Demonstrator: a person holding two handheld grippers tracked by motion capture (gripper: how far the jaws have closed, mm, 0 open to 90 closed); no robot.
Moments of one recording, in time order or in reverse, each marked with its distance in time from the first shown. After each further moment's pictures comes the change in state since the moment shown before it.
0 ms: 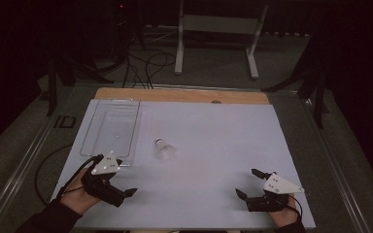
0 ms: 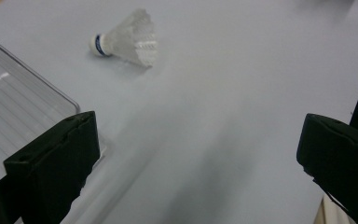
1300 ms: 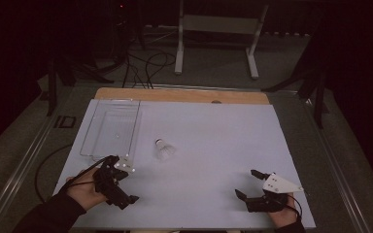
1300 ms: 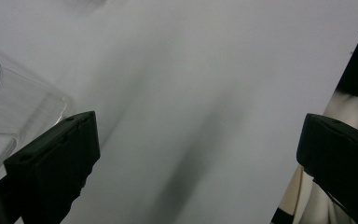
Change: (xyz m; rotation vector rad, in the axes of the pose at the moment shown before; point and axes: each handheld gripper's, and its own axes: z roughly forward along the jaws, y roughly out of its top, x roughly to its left) left arm -0.002 0.014 0.024 0.319 -0.100 0.016; right arm 0.001 0.000 0.001 0.016 0.012 0.015
